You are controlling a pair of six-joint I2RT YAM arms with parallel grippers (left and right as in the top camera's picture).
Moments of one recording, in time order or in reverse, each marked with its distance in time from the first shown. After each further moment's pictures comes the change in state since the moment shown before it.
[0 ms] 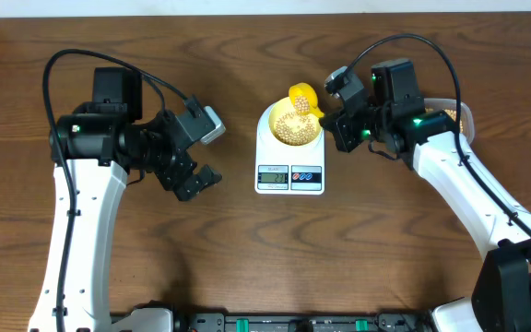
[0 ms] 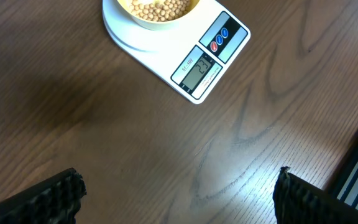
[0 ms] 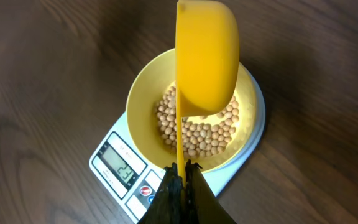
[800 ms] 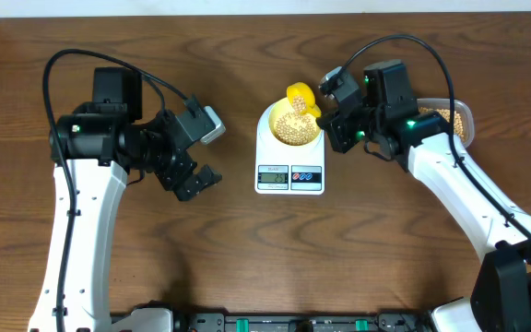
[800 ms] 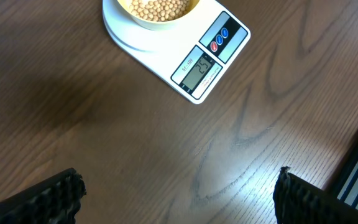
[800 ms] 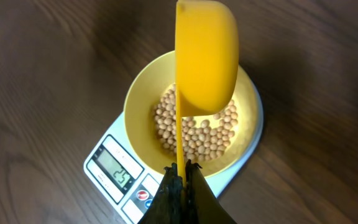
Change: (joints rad) left arm 0.000 0.000 0.000 0.000 0.000 0.000; right arm 0.033 0.000 0.000 0.010 0.047 0.002
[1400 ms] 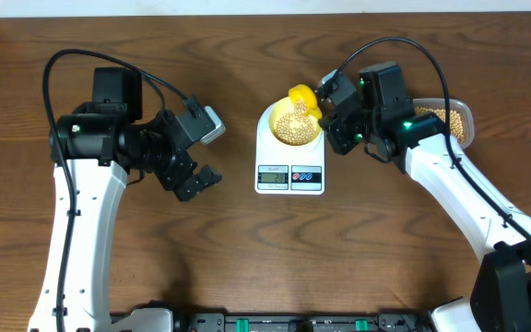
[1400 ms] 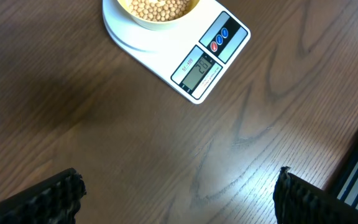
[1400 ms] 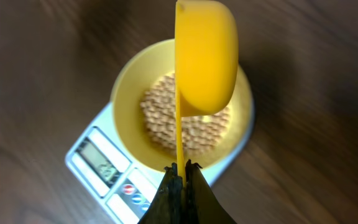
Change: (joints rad) left arm 0.000 0.000 0.000 0.000 0.000 0.000; right arm 0.016 0.000 0.000 -0.014 0.085 -0.057
